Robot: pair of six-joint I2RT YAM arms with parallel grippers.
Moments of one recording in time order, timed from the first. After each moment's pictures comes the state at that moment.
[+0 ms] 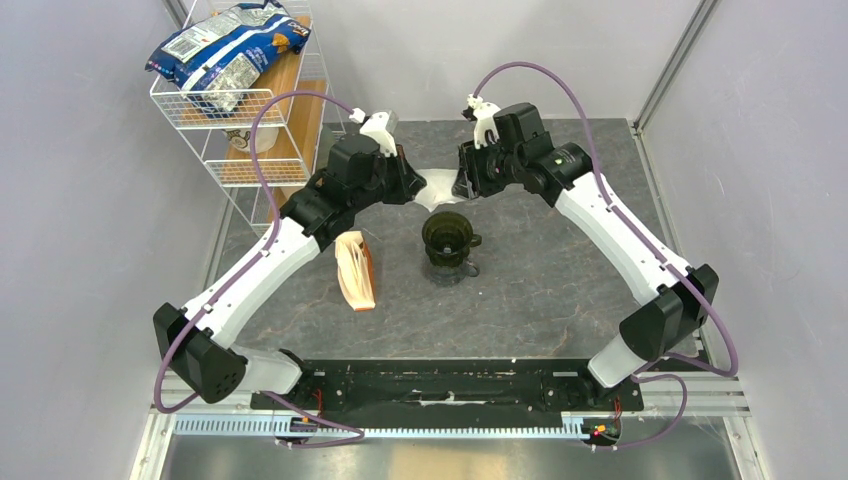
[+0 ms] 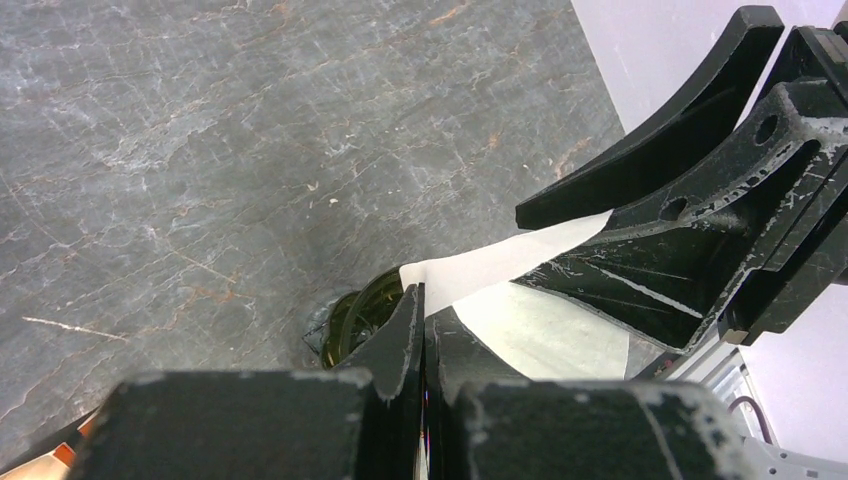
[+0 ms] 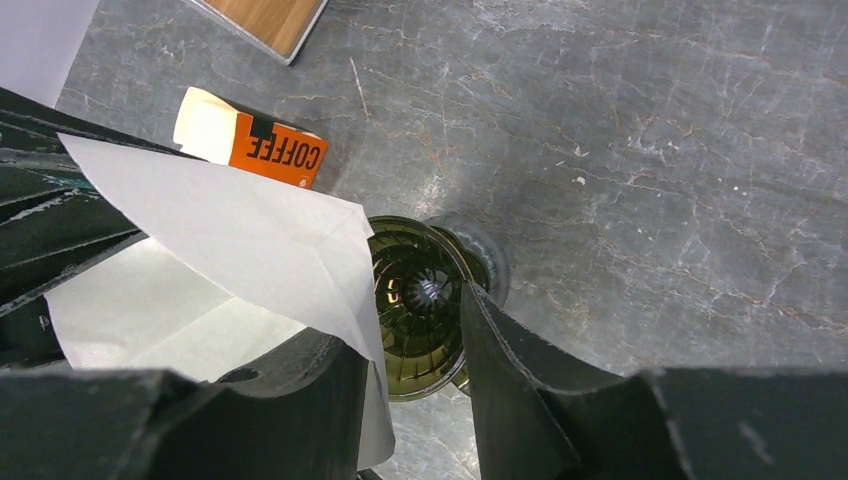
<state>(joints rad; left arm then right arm) -0.62 1.35 1.35 -0.40 0.02 -0.51 0.55 1.60 1.68 -0.76 -0.23 0.18</state>
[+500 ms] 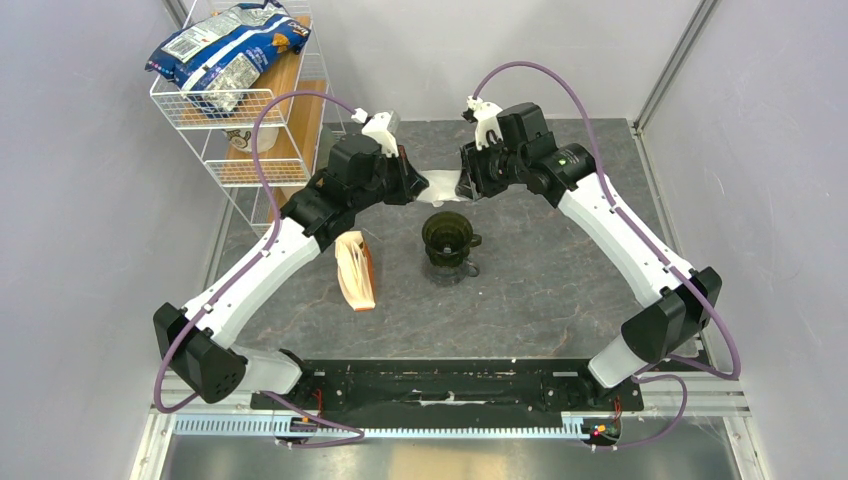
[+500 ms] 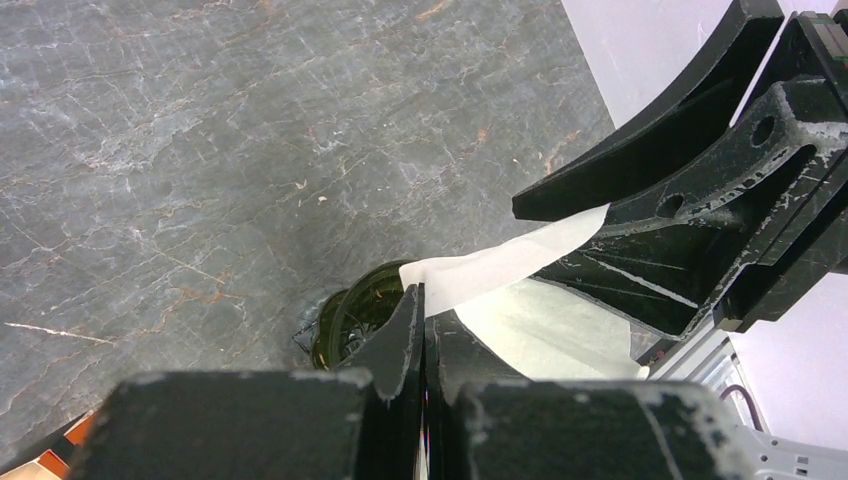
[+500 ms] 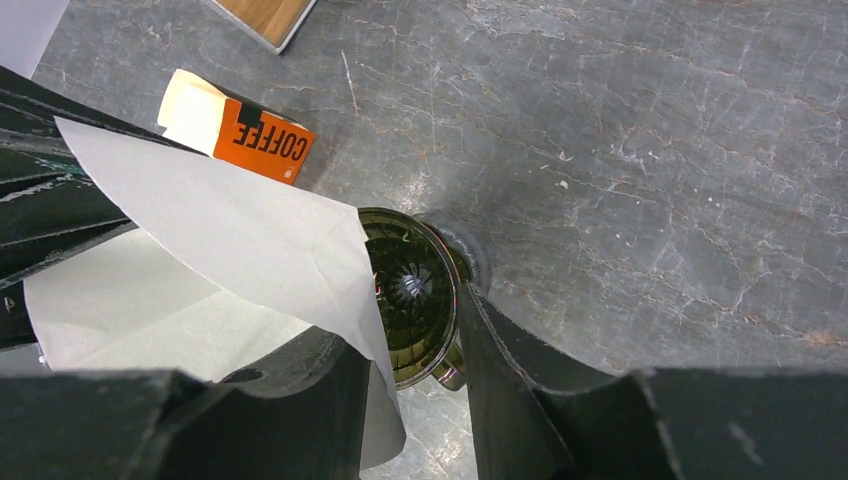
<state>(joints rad) -0.62 1.35 1.35 -0.39 0.05 -0.51 0.54 1.58 1.68 -0.77 -0.24 0.11</state>
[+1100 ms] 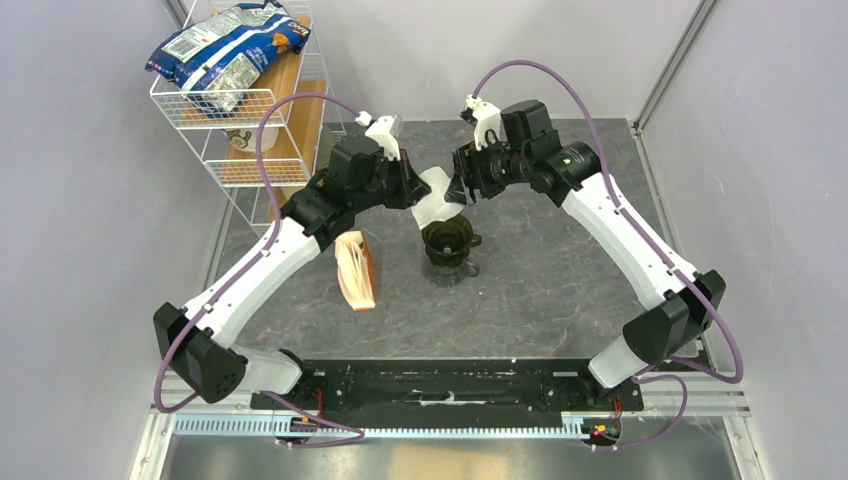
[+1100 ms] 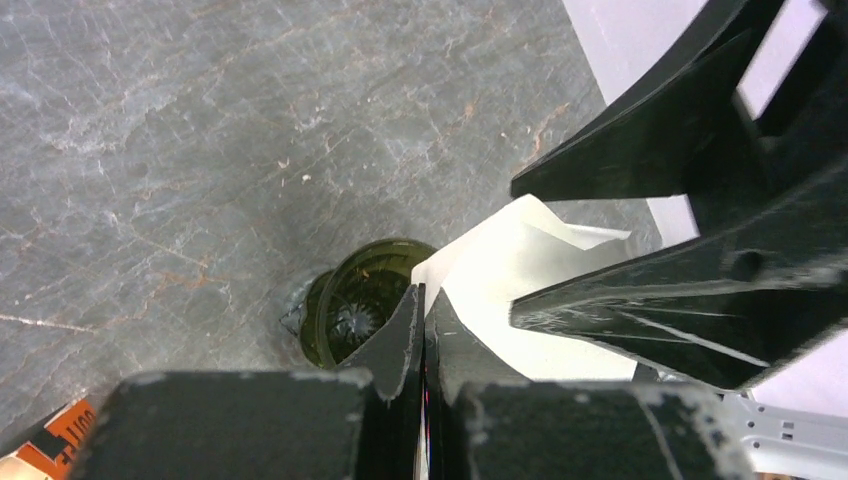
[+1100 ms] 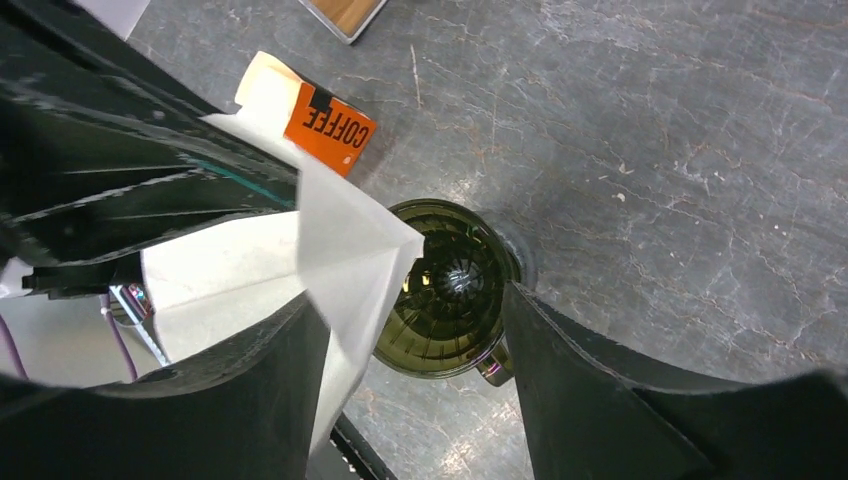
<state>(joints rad) -0.62 1.35 1.35 -0.40 0.10 -0.51 0.53 1.57 1.69 -0.78 -0.37 0.10</state>
